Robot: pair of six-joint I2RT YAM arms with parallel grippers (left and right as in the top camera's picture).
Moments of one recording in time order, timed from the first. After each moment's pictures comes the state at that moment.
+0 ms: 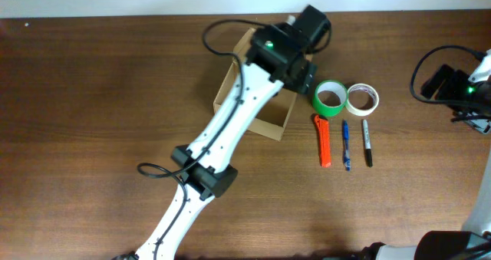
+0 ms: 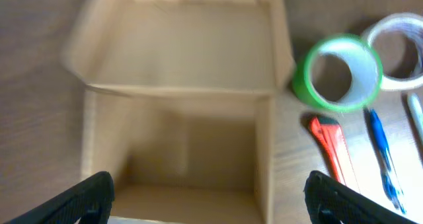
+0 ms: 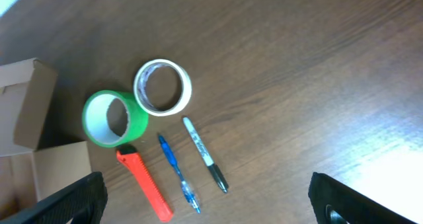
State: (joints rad) left arm -0.70 2.56 3.11 -1.68 -0.21 -0.29; right arm -0.46 1.55 1.67 -1.23 -0.15 0.18
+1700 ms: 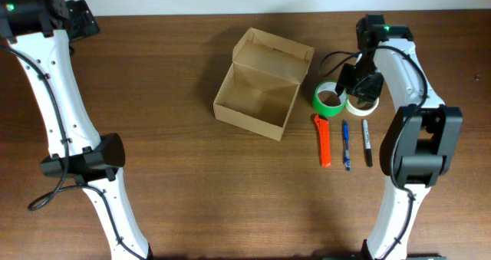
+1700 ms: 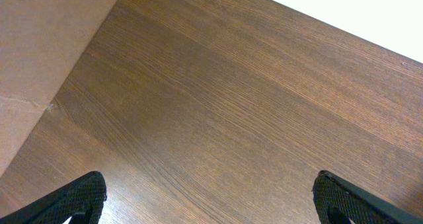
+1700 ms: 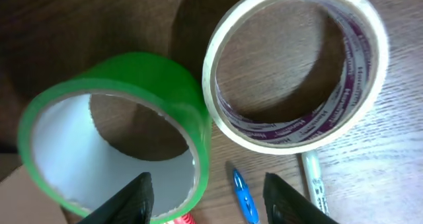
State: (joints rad) left arm 0.18 2.38 3.07 -1.68 -0.33 -0.23; right arm -0.03 2.23 1.90 -1.24 -0.03 0.37
